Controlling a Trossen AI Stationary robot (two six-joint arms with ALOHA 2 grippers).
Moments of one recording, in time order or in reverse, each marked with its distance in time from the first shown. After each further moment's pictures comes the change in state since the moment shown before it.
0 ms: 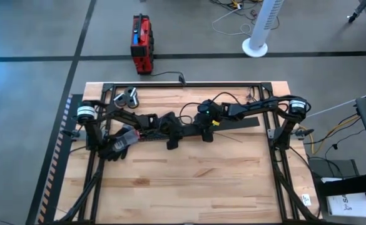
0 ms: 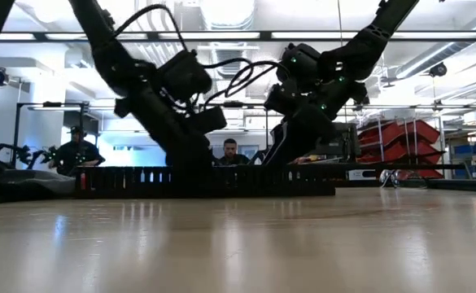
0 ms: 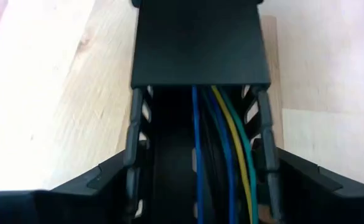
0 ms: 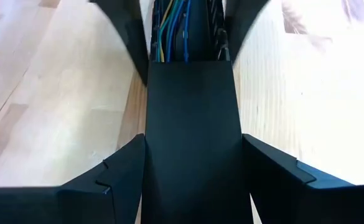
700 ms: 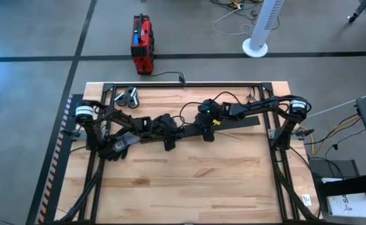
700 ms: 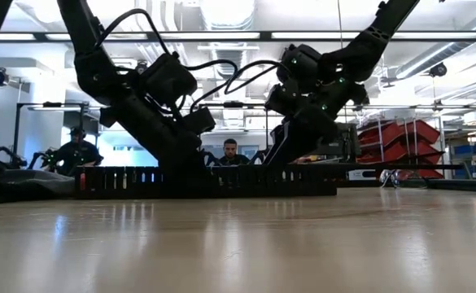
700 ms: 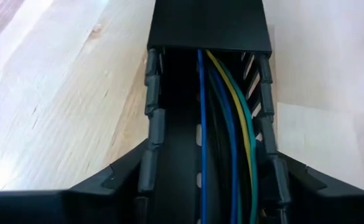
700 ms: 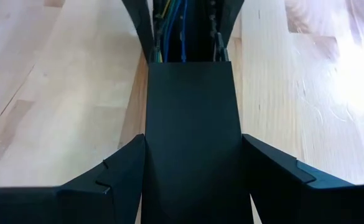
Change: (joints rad) left arm 0.001 0.069 -0.173 0.247 -0.003 -0.111; right arm 0.001 -0.002 -0.006 0.026 -0.037 0.003
